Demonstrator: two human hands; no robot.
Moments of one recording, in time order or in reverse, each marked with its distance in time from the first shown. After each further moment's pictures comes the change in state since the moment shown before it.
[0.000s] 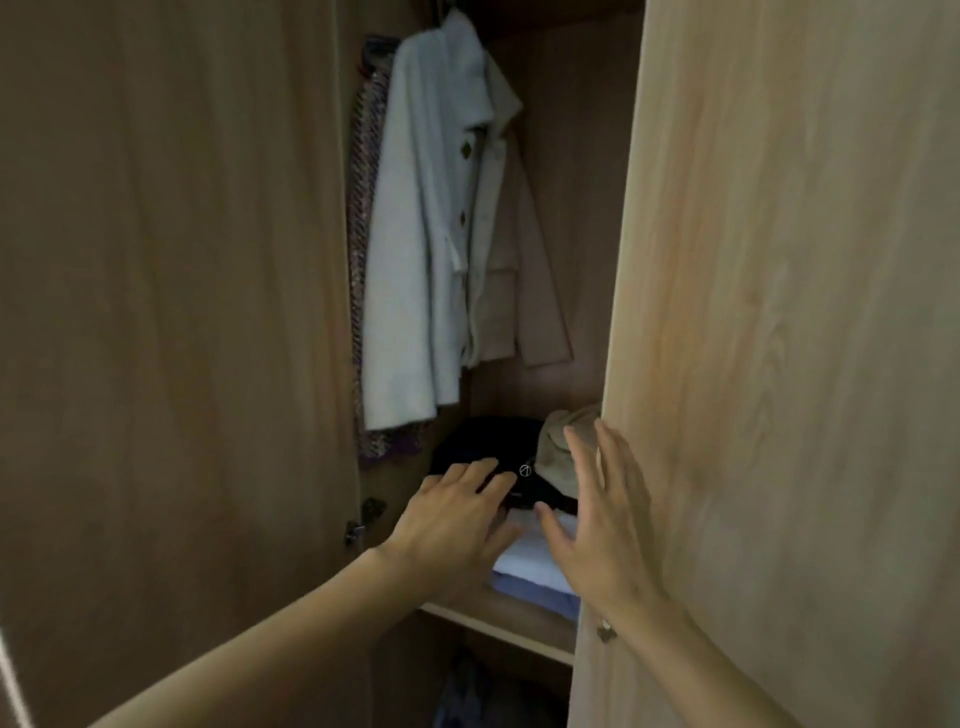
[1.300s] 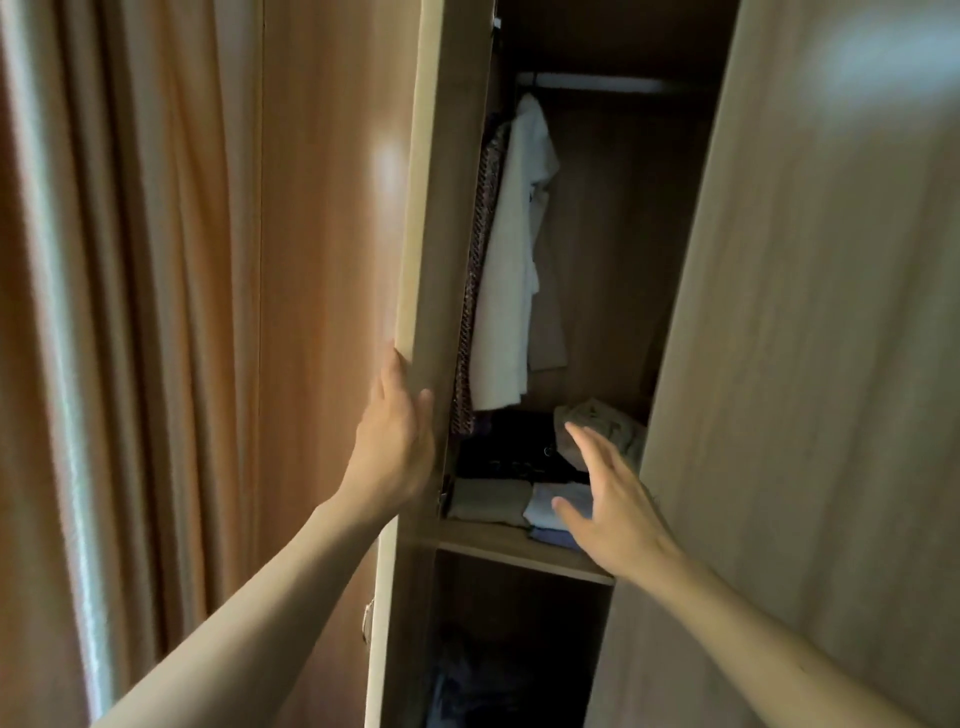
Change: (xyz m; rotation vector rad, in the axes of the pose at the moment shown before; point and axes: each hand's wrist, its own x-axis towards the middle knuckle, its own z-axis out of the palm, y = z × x) left_hand -0.221 -0.198 -0.141 -0.788 0.589 -0.136; right_hand -0.063 -0.282 -0.040 -0.015 -0.234 0.121
